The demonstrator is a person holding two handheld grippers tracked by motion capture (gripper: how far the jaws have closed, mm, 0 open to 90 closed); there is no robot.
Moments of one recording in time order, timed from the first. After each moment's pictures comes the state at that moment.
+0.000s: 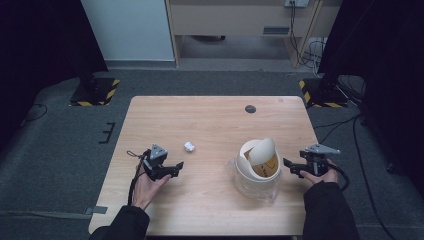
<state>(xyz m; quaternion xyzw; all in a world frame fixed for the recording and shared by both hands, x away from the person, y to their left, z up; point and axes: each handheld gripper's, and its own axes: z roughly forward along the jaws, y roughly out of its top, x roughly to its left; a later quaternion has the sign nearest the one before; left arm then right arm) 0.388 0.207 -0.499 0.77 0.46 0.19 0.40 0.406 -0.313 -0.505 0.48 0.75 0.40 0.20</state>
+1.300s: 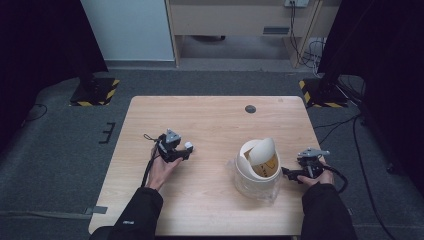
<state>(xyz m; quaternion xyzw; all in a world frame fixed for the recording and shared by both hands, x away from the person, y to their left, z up) 0.454 0.176 -0.514 0.79 0.43 0.20 0.39 0.411 -0.312 -0.533 0.46 0.80 0.33 0.18</state>
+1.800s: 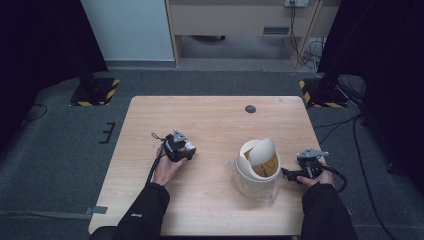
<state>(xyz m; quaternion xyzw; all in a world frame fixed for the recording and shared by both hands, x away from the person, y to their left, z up) 0.464 0.164 -0.525 0.81 0.42 0.19 0.36 0.411 -0.311 -0.535 0.46 0.80 0.34 0.18</state>
